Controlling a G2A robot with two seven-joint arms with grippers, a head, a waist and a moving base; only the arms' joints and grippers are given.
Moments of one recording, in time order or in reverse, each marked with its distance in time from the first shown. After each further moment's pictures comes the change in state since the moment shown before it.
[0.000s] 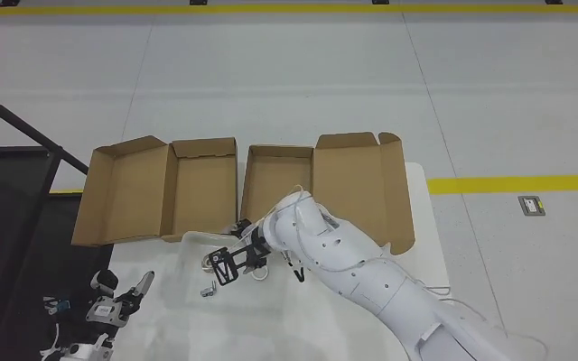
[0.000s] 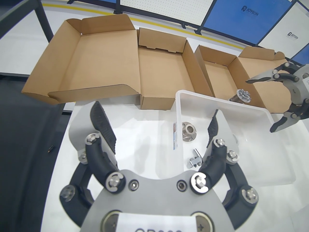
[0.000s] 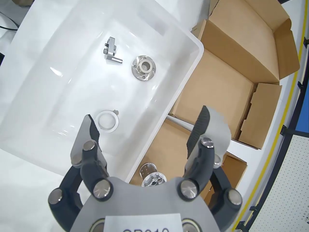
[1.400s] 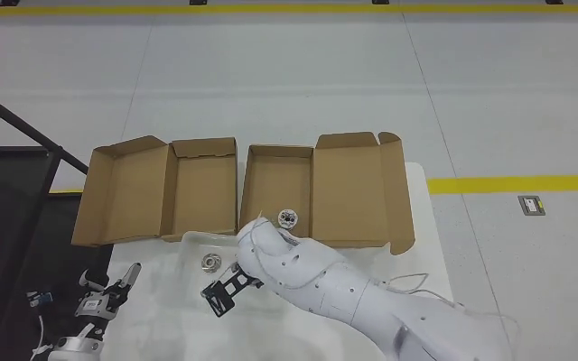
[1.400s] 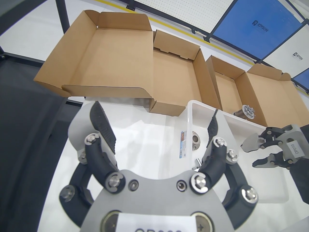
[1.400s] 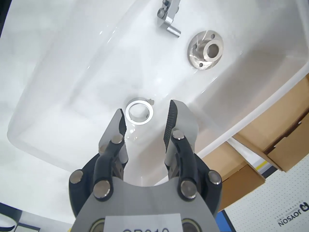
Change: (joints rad) left arm -0.039 -0.006 -0.040 0.014 -0.132 0.034 -0.094; right arm 0.109 -0.138 -0.383 0.140 0.395 0.000 0.462
